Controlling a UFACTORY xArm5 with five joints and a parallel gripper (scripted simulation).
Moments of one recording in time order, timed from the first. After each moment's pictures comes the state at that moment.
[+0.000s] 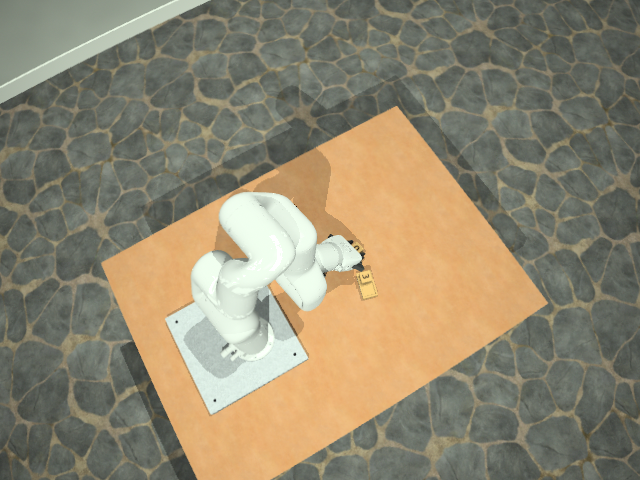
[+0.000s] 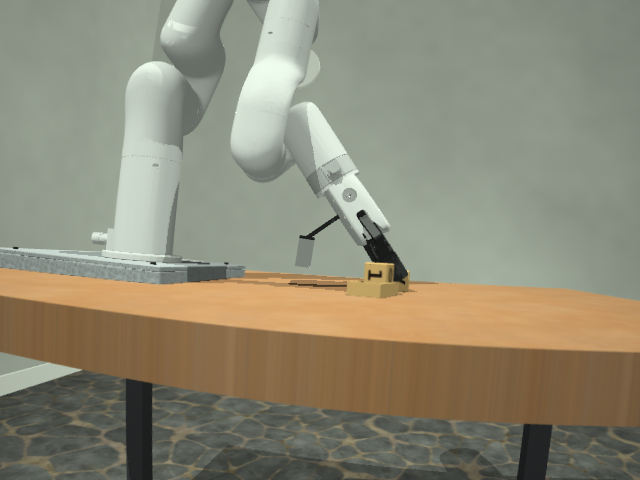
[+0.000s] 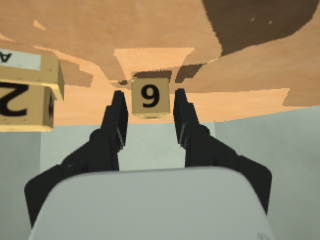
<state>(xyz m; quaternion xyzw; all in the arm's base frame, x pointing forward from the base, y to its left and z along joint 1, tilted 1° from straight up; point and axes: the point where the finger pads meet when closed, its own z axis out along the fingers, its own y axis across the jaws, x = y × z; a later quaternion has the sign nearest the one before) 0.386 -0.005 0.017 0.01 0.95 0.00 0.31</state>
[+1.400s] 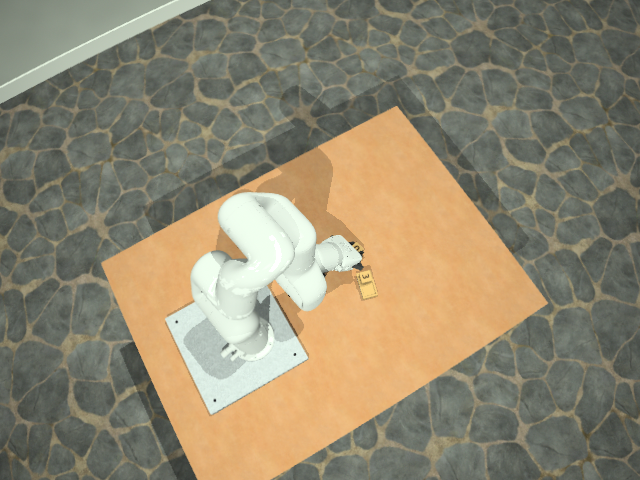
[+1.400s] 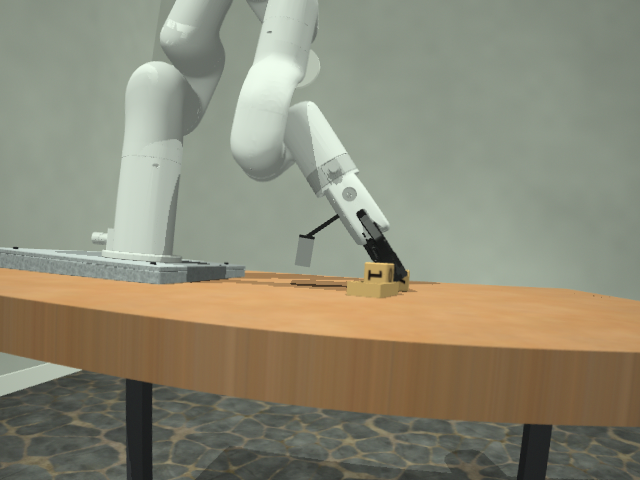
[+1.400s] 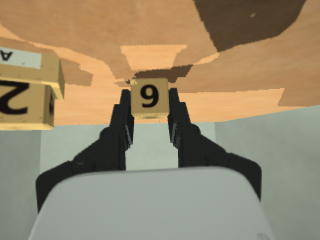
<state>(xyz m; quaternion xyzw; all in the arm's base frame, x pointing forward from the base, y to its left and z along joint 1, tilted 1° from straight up) 0.385 -0.005 0.018 0.01 0.95 0.00 0.31</state>
